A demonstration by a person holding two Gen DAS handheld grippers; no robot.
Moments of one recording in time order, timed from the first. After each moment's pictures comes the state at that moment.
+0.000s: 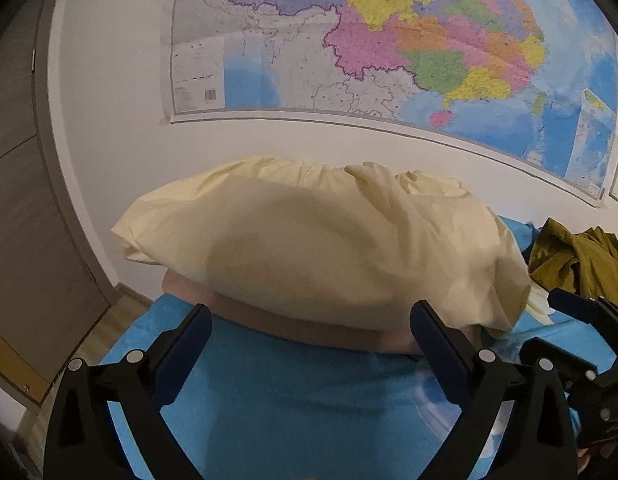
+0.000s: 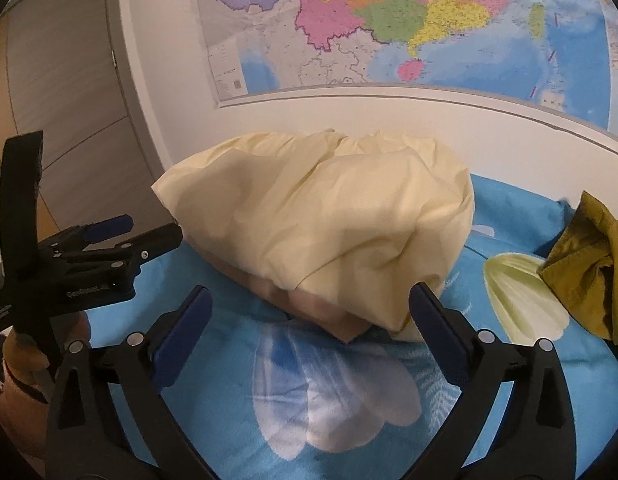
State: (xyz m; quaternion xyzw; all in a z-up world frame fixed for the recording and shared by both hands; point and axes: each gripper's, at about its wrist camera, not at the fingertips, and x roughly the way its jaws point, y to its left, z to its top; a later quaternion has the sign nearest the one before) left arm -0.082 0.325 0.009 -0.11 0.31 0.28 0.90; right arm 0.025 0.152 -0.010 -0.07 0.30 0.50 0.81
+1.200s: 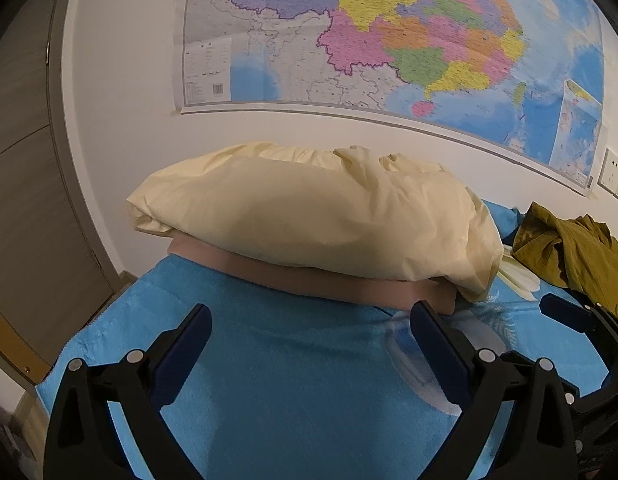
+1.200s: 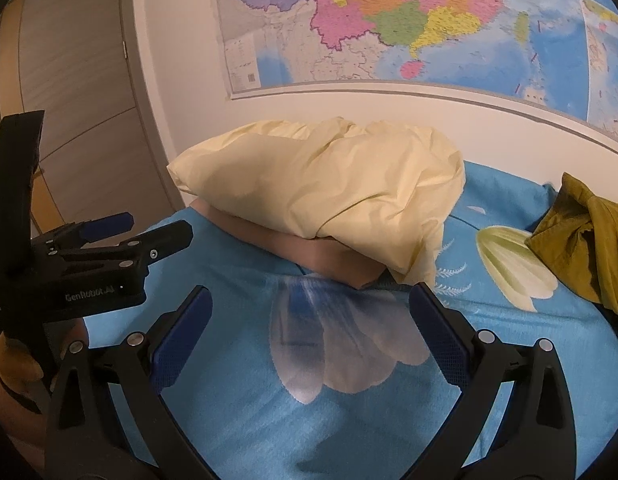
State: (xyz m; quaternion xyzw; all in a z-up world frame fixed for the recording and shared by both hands) left arm -0.109 0.284 0.003 -0.11 0.31 0.29 0.90; right arm -0.017 0.120 -0.020 -0.08 0.29 0.50 0.81
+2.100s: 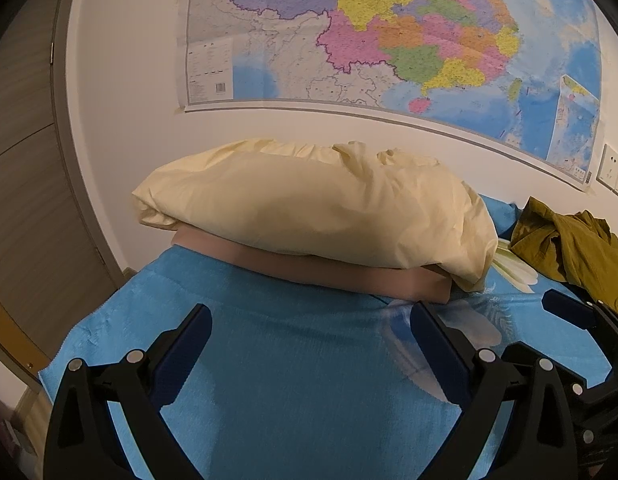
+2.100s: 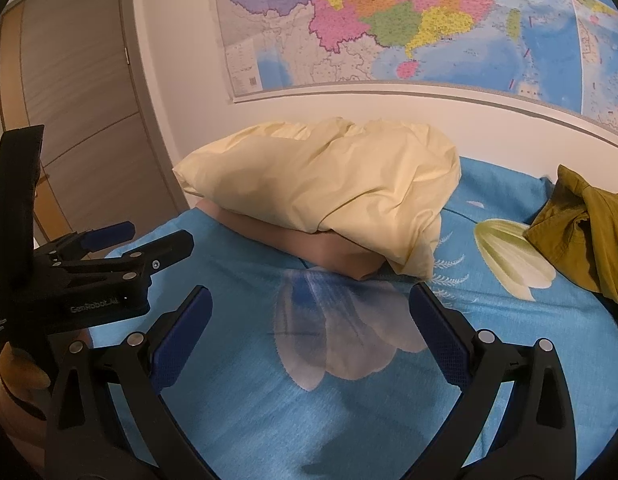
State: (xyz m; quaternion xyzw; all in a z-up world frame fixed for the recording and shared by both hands) left arm -0.119 0.271 0.002 -0.11 0.31 0.29 0.90; right arm -0.023 0.112 -0.019 -0.07 0.30 0.50 0.81
